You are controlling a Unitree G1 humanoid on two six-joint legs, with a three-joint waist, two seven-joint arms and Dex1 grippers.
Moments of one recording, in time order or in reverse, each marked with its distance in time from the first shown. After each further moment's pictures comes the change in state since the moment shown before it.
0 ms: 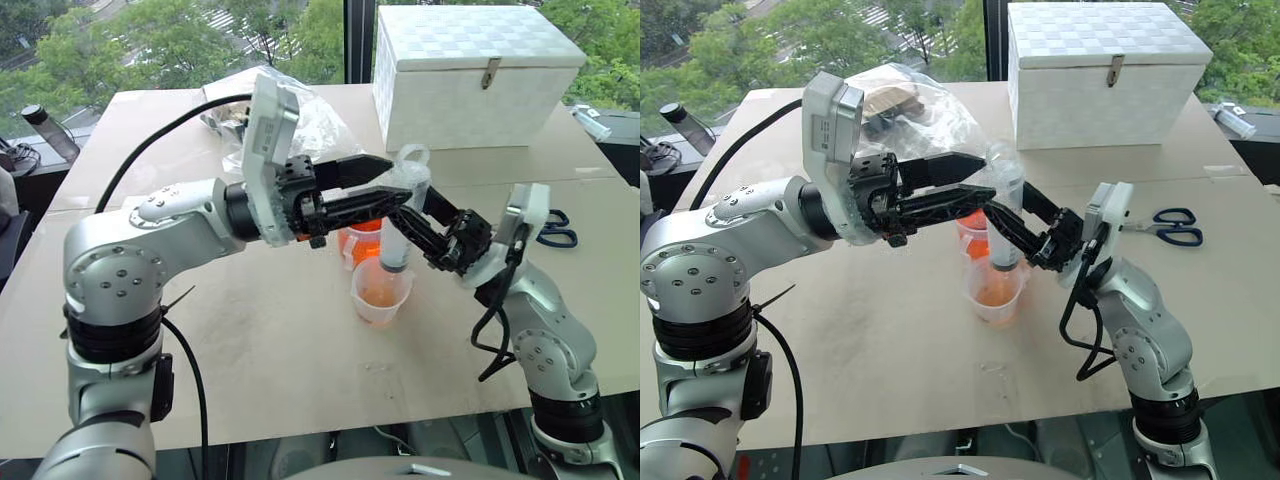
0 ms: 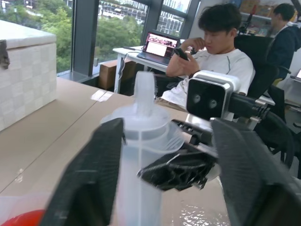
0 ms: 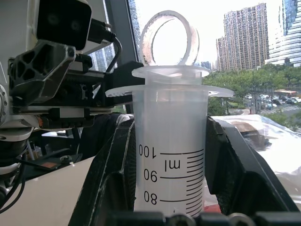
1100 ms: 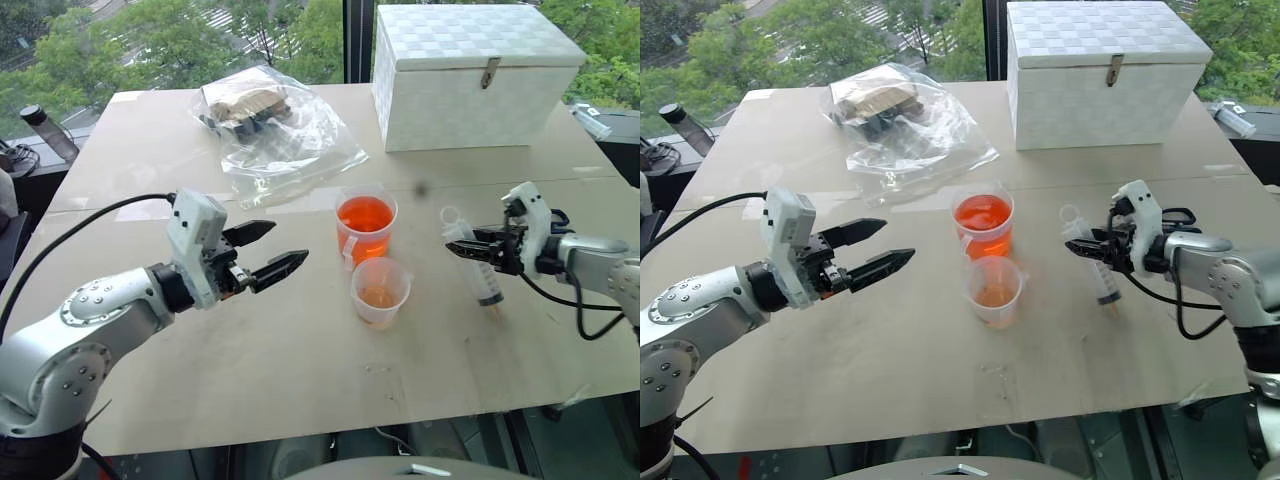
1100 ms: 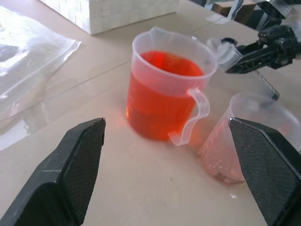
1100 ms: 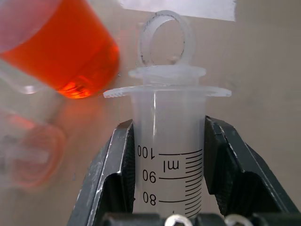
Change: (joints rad) left arm 0.662 0.166 0.194 -0.118 0.376 -0.214 -0.078; right arm -0.267 -0.553 0.036 0.494 0.088 0.626 -0.087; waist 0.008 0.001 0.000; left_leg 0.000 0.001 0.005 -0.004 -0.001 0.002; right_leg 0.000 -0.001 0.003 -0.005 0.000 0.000
